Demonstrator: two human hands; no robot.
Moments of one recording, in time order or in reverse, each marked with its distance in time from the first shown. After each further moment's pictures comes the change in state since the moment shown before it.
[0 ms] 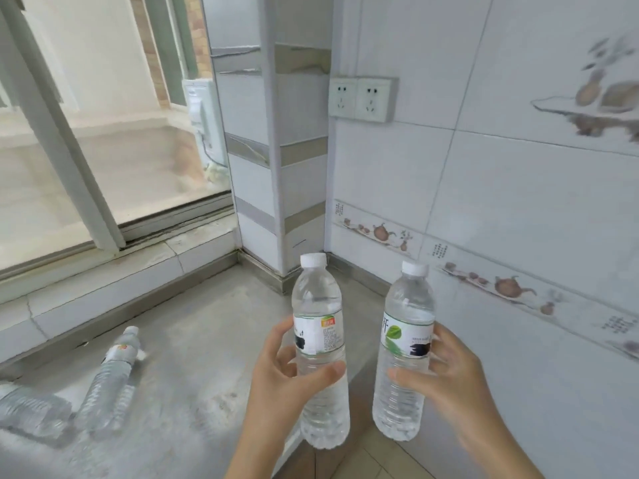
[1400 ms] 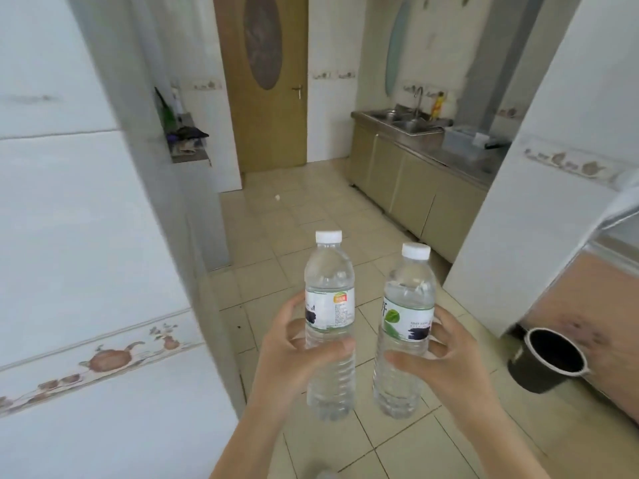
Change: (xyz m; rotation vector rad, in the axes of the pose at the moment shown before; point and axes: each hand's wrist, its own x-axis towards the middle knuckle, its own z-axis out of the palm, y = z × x) left_hand -0.213 -0.065 0.719 0.120 -1.222 -0.071; right_hand -0.293 0.094 -0.614 -0.112 1.210 0.218
